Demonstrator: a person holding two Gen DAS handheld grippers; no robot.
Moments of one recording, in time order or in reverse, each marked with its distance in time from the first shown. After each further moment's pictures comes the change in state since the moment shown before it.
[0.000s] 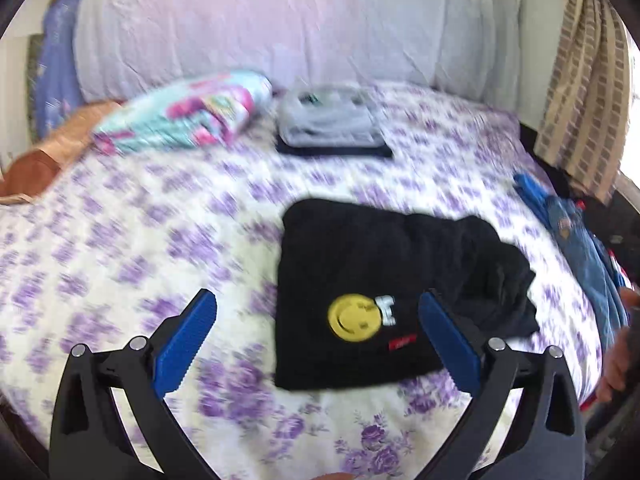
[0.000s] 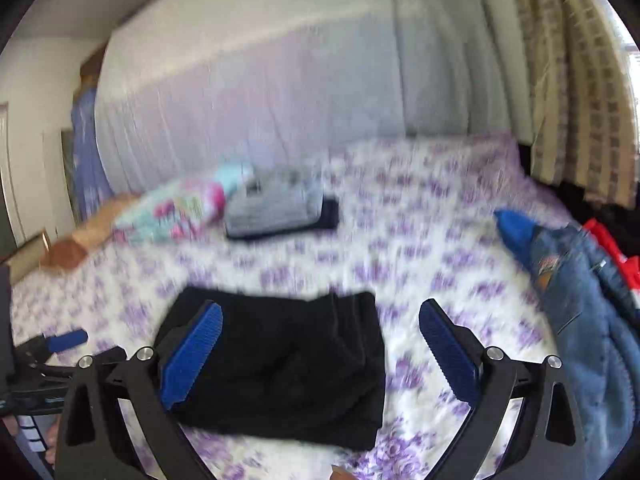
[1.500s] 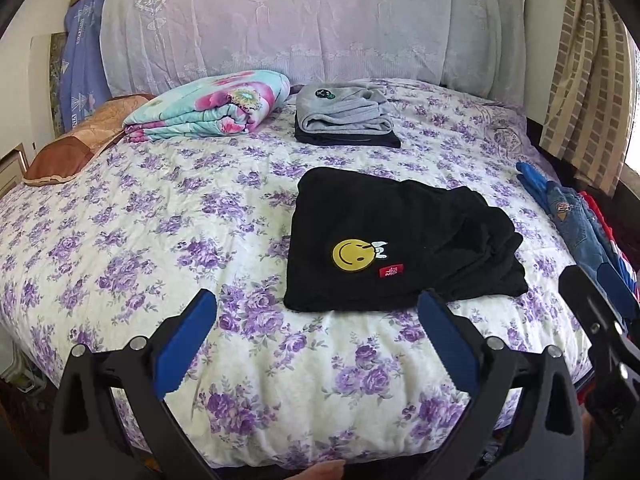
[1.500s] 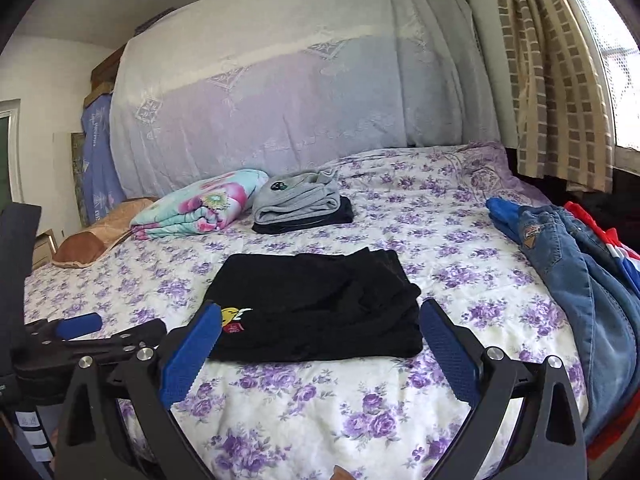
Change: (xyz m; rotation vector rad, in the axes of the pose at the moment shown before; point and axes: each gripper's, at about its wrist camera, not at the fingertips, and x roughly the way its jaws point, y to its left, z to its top) left arm -0.051 -0.014 -0.046 -0.011 0.016 0.057; right arm -0.061 0.053 -0.072 -0.021 -0.004 -0.035
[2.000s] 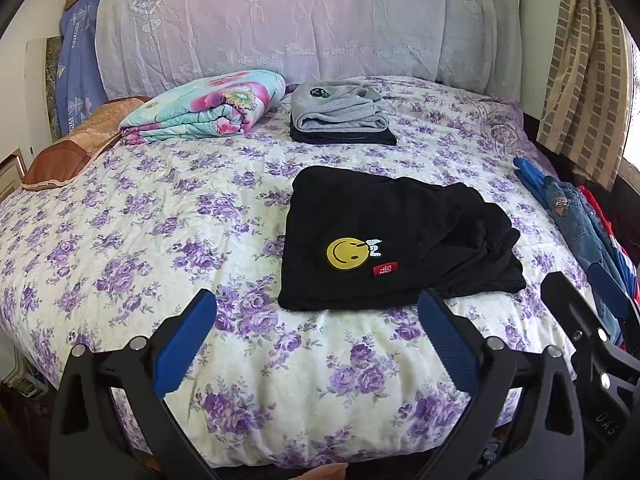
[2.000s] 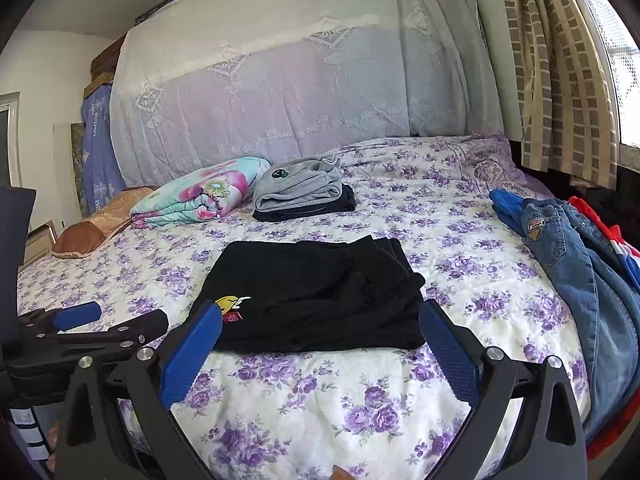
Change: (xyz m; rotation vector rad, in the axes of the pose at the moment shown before) left arm 0.001 -0.004 0.000 0.013 0.008 -0.004; right arm 0.007 -0.001 -0.002 0.000 0.035 0.031
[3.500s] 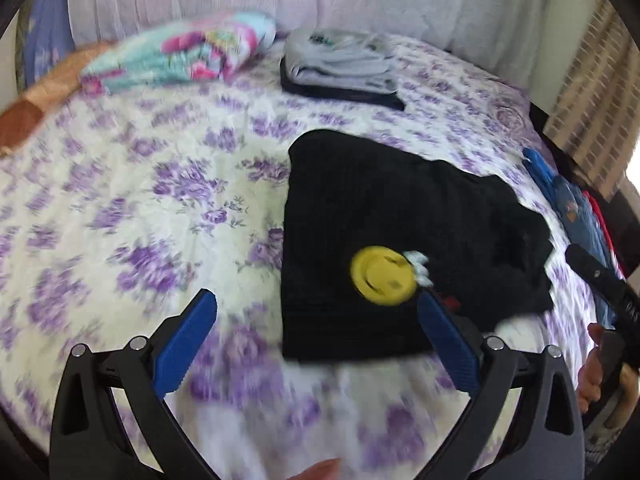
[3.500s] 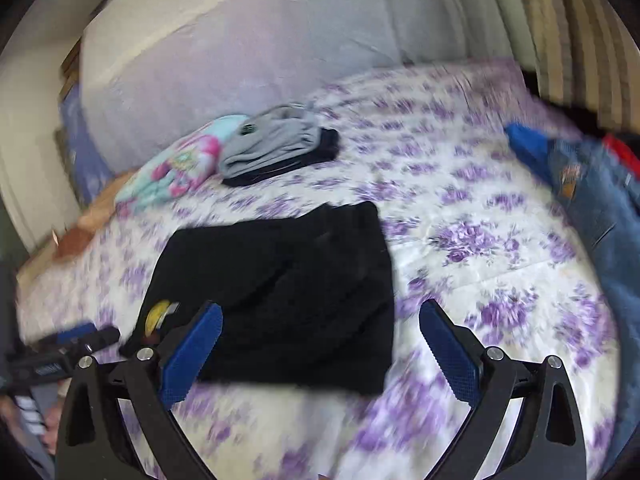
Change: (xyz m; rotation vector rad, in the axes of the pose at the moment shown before) left arm 0.116 0.043 0.034 -0.091 0.231 -0.166; right arm 0.144 -0.112 0.028 0.234 0.307 0.096
